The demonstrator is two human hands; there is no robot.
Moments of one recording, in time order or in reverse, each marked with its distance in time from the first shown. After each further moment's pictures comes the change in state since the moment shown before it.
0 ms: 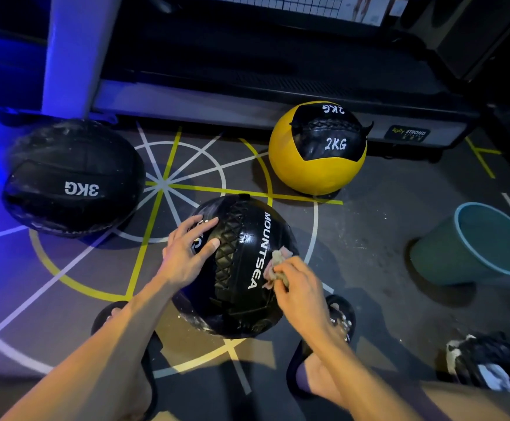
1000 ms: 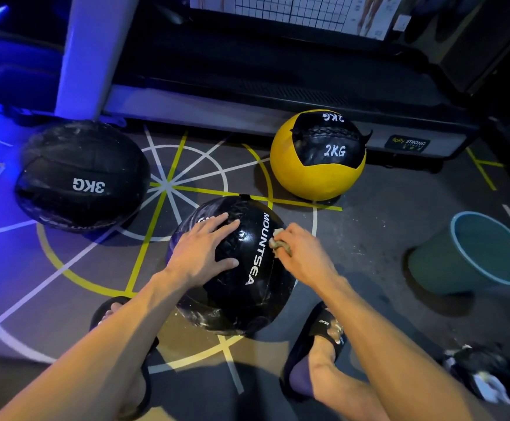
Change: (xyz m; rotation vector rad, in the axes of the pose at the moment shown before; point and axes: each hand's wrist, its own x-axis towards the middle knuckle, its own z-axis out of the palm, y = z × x) left_hand -0.009 0.054 0.003 0.544 -0.190 0.186; right_hand 0.072 0.015 -0.043 -0.180 -0.264 -0.115
